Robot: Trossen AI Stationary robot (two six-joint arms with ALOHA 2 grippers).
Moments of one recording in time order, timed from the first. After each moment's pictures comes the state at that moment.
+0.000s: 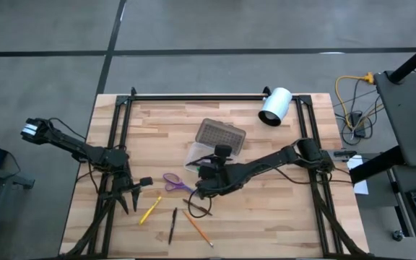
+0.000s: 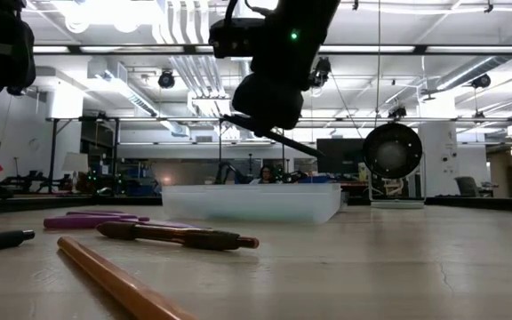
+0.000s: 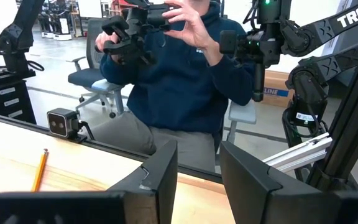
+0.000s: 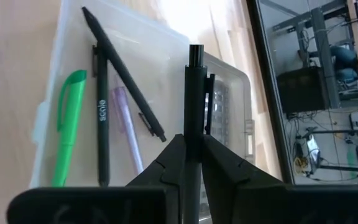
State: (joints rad) left arm -0.30 0.63 0.04 0.49 0.94 0.07; right arm 0.28 2.16 1.78 -1.01 0.84 0.34
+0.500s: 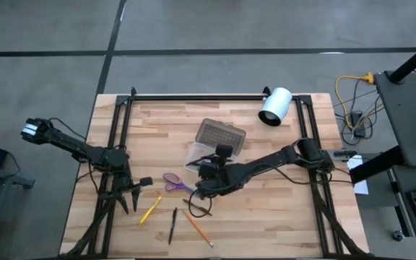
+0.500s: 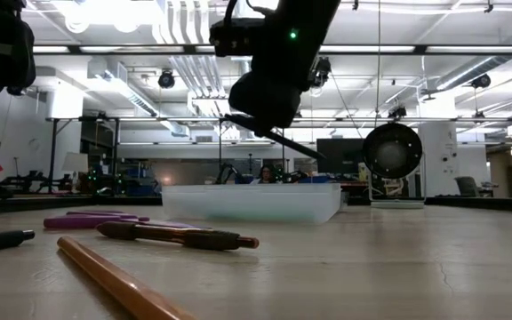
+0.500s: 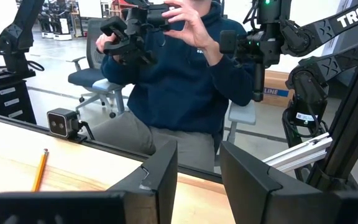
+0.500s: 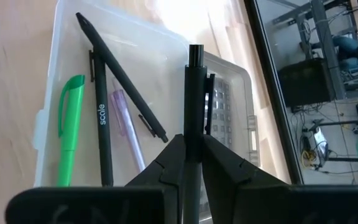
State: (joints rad) left arm -0.30 0.63 0.04 0.49 0.94 0.07; right arm 0.28 2.16 1.77 -1.01 0.84 0.40
